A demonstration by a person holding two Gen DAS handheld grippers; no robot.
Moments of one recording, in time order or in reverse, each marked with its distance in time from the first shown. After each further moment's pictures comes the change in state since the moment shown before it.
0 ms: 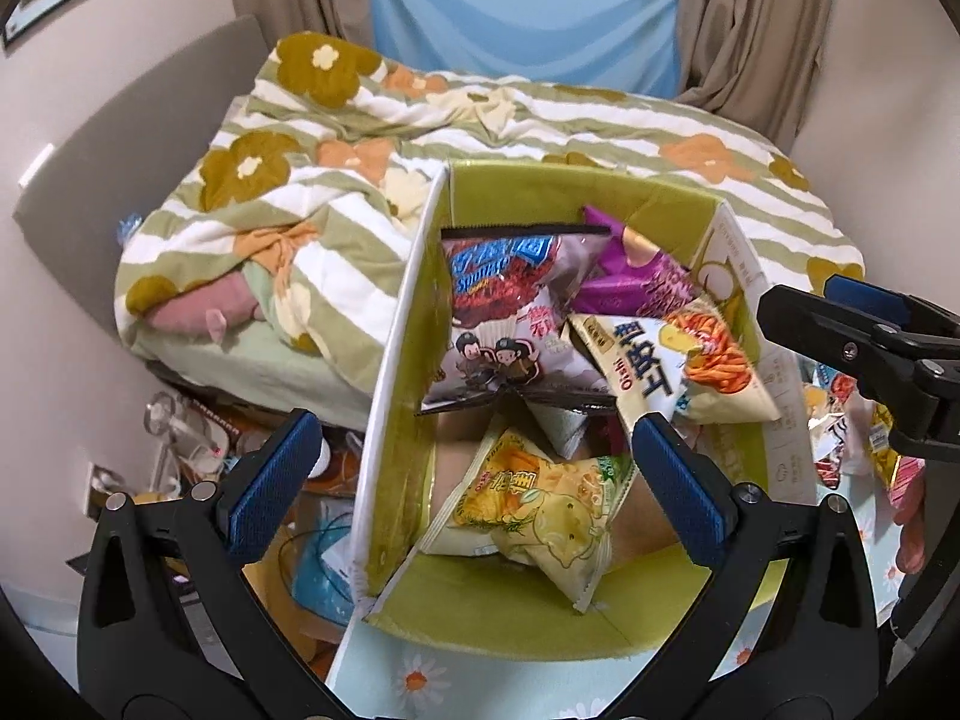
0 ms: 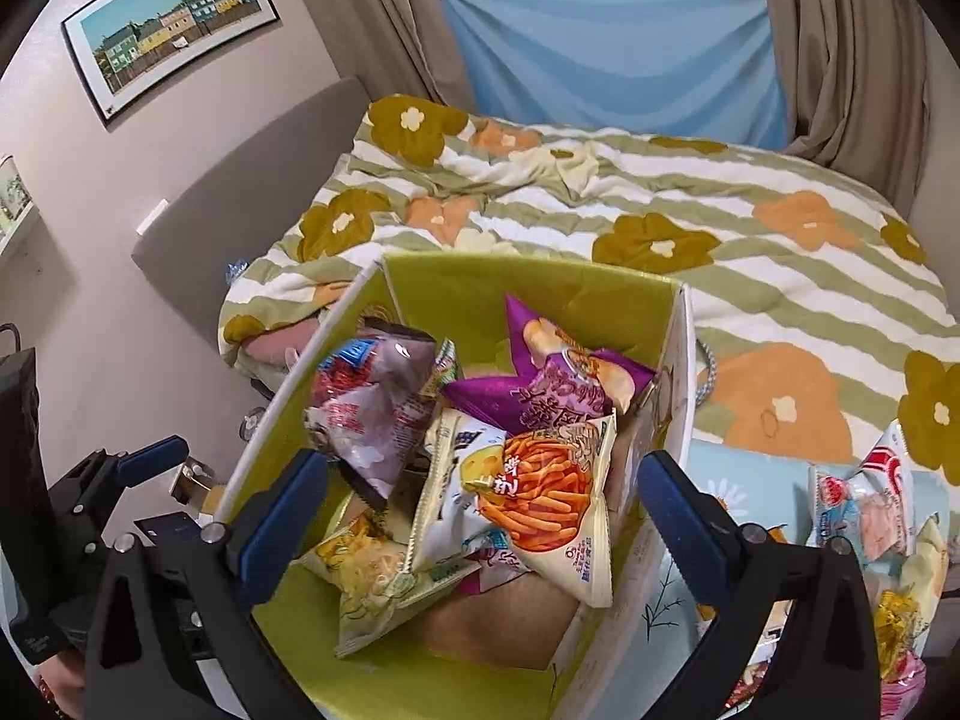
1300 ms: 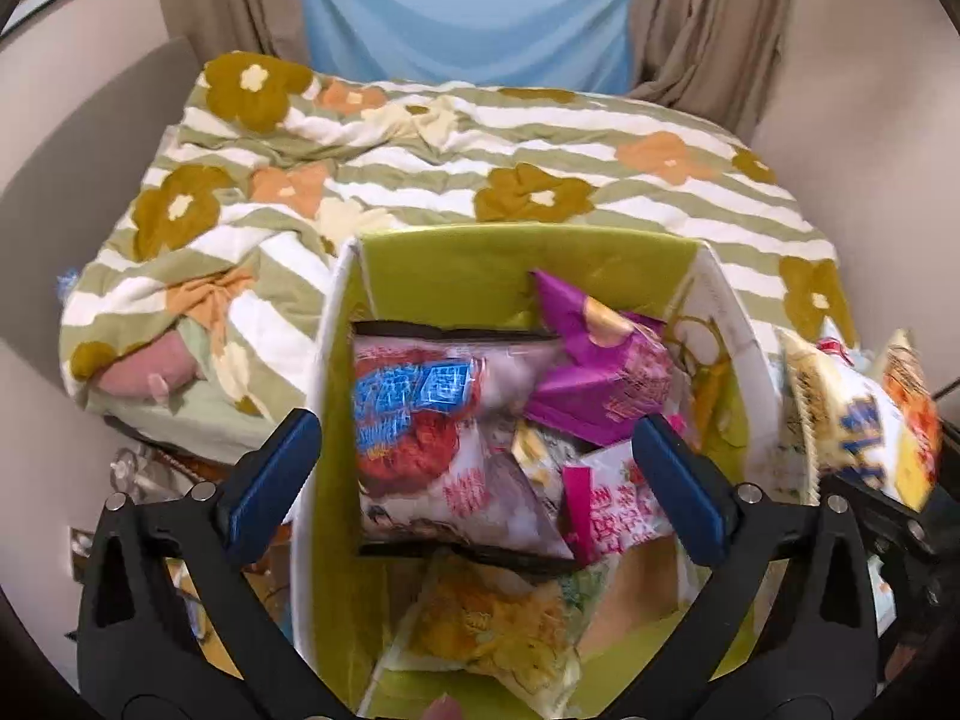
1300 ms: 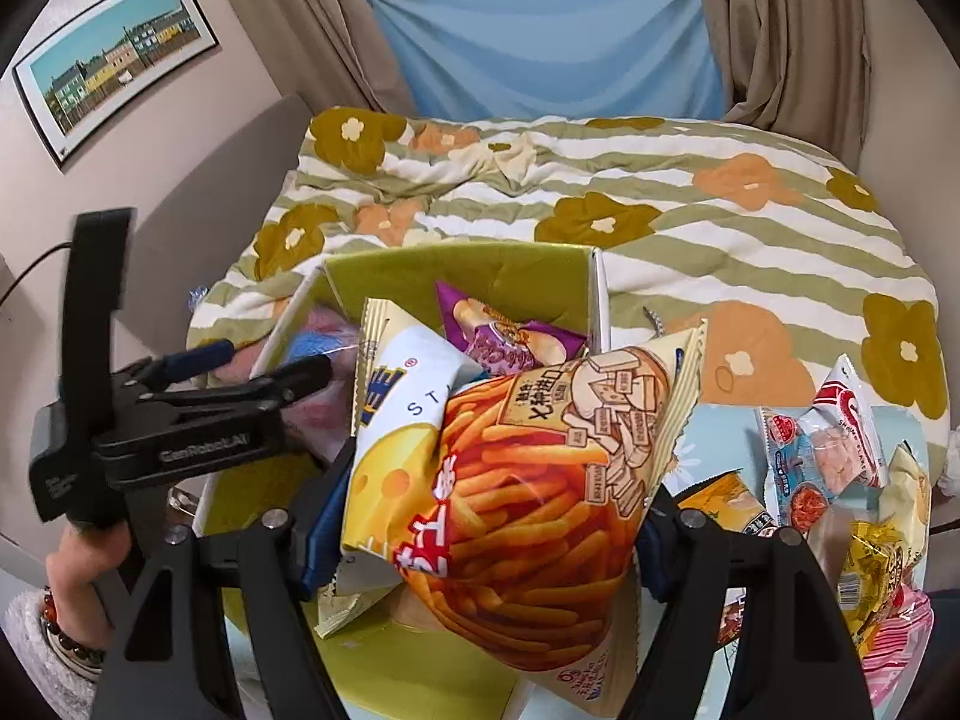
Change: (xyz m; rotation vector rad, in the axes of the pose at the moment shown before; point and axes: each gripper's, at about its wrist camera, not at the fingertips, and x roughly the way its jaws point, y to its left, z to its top) left arm 0.057 -0.023 0.060 0.083 0.018 -0.122; right arm -0.016 -0.026 -0.022 0.117 0.028 -0.088
